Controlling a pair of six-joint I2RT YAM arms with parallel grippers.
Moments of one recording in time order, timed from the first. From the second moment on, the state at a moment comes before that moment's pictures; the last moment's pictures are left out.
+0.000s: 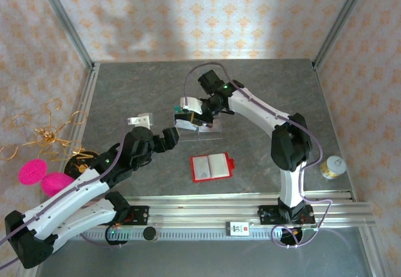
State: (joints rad) left arm -0.69 0.80 0.69 -0.46 -0.32 -0.74; right arm 0.65 1.96 1.72 -0.91 -0.48 -0.82
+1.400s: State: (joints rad) left arm -0.61 0.94 0.70 -0.46 -0.30 -0.71; right arm 0.66 2.14 1.88 -0.96 -0.35 -1.01
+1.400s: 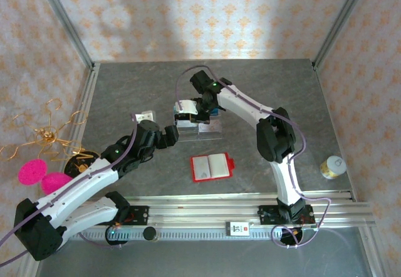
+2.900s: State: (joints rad) left arm -0.61 0.81 0.24 0.03 -0.05 -0.87; right arm 1.12 1.49 0.74 -0.18 0.08 0.42
